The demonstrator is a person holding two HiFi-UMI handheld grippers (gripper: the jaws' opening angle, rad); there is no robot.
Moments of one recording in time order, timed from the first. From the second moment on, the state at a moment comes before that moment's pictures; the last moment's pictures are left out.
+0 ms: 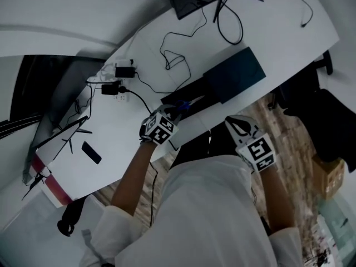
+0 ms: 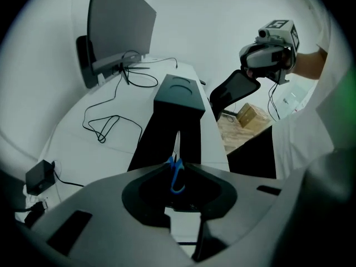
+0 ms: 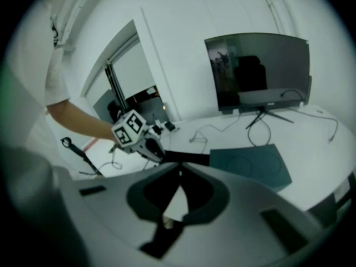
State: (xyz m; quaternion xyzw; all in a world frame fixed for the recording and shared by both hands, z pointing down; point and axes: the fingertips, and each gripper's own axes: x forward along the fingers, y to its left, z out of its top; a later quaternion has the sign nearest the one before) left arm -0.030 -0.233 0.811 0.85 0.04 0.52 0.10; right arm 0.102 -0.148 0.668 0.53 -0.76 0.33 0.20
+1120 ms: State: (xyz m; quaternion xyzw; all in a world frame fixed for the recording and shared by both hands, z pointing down) left arm -0.034 -0.229 0.888 0.73 0.11 0.67 0.00; right arm 0.152 -0.176 0.697 0.51 -0.76 0.36 0.18
